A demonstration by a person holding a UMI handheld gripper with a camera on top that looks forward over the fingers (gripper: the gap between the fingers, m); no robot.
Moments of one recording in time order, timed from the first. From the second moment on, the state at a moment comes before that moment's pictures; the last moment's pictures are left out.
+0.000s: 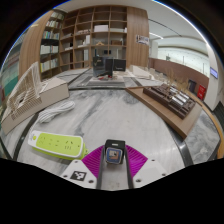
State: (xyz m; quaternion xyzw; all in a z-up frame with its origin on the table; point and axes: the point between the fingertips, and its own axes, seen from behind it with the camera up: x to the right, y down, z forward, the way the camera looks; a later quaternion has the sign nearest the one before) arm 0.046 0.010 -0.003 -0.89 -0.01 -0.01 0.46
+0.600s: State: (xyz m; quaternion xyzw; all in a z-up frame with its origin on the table) arm 0.041 -0.121 0.116 -0.86 -0.03 0.03 0.51
